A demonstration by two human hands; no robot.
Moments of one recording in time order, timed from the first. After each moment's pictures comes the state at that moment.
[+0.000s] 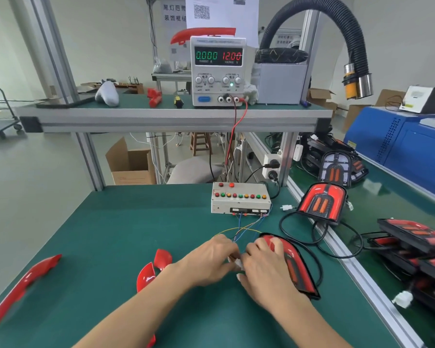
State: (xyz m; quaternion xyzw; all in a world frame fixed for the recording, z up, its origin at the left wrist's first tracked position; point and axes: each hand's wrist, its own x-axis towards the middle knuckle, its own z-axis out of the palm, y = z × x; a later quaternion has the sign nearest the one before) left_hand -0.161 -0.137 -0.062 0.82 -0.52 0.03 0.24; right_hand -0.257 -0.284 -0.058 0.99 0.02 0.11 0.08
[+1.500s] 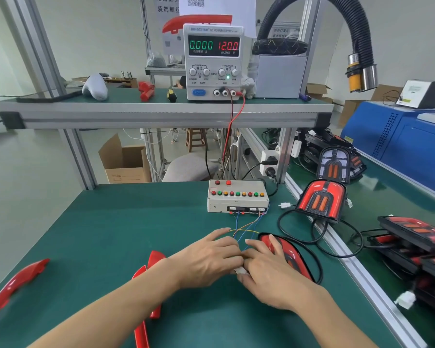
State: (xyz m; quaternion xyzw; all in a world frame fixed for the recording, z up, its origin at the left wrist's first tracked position) left_hand -0.139 -0.131 -0.072 0.72 -0.66 0.23 0.00; right_hand -0.249 -0.314 -0.060 0.99 0.08 -0.05 -0.06
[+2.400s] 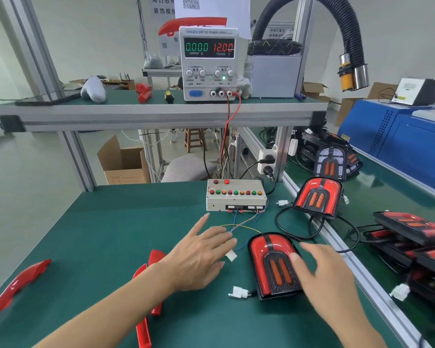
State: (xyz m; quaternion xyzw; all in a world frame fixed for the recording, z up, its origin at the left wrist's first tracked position) left_hand -0.155 -0.111 -0.059 0.79 -0.57 0.22 -0.01; right_hand -0.316 -0.360 -0.061 0.92 -0.22 0.23 -0.23
